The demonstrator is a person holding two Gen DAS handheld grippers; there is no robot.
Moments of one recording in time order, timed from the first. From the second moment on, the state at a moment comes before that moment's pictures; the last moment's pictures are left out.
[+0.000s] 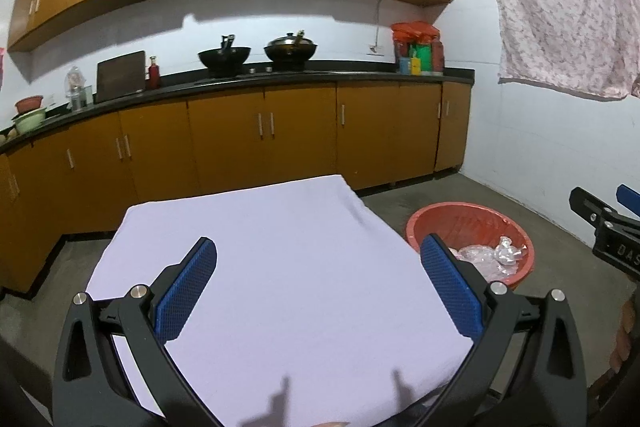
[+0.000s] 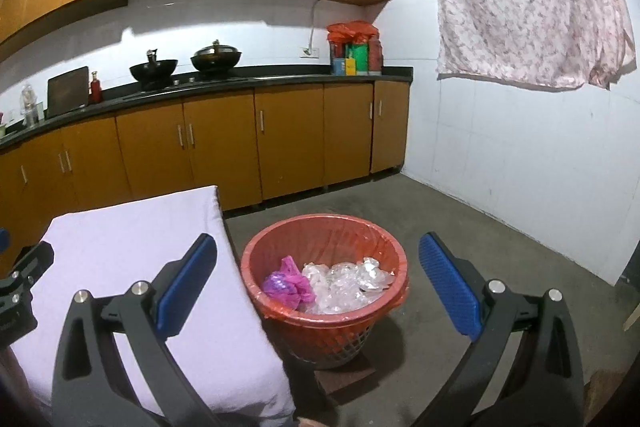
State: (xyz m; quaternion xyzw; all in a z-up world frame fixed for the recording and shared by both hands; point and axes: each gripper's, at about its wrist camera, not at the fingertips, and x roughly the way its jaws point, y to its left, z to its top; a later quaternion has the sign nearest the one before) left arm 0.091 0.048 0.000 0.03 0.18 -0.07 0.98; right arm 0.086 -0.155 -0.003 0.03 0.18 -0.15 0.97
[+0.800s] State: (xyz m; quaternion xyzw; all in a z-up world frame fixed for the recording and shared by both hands) left arm 0.063 0.070 -0.002 0.01 0.16 -0.05 0.99; right arm 0.060 -0.131 0.003 0.01 0.16 -0.12 0.98
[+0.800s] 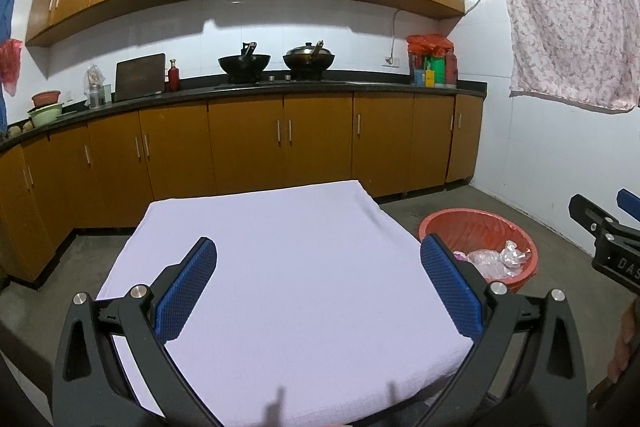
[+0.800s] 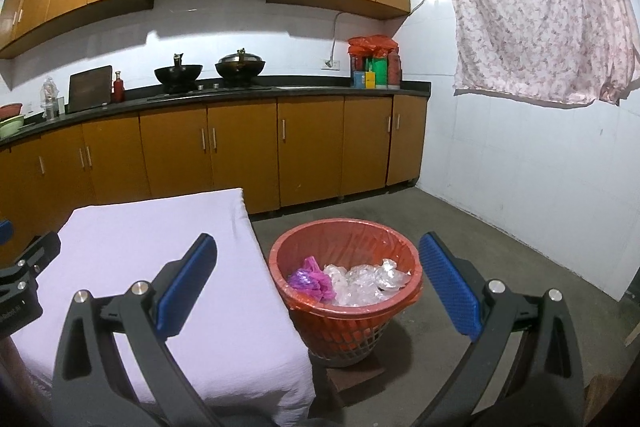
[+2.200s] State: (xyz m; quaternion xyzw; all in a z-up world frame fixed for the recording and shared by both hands) left arm 0.046 0.075 0.006 0.01 0.16 -0.03 0.99; right arm 0.048 -0.130 0.008 0.02 0.15 -0.11 0.98
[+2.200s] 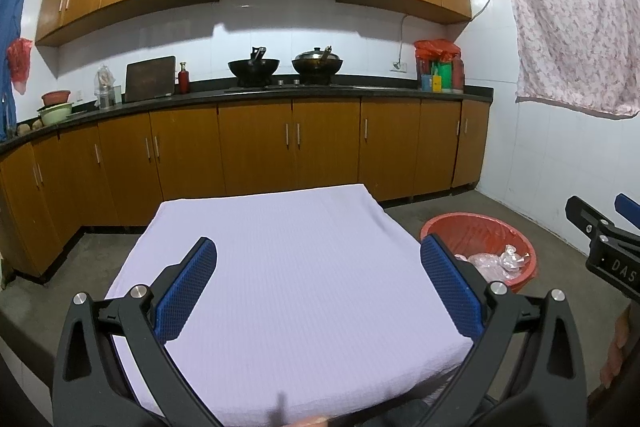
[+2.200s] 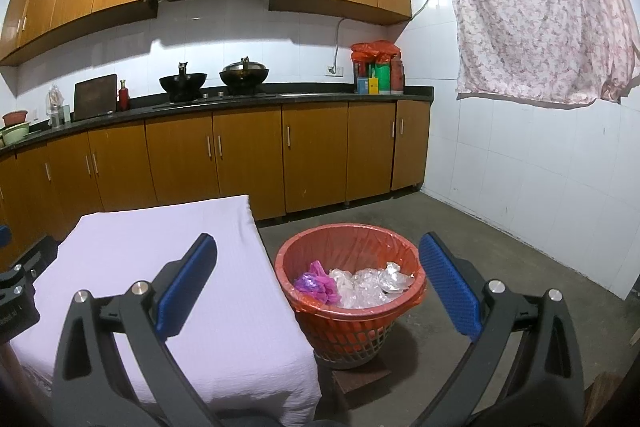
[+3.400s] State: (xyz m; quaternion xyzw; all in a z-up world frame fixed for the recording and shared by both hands) left arm 0.043 0.068 0.007 0.01 0.16 -0.03 0.99; right arm 0.042 -0.130 0.006 0.02 0.15 -0.11 0.98
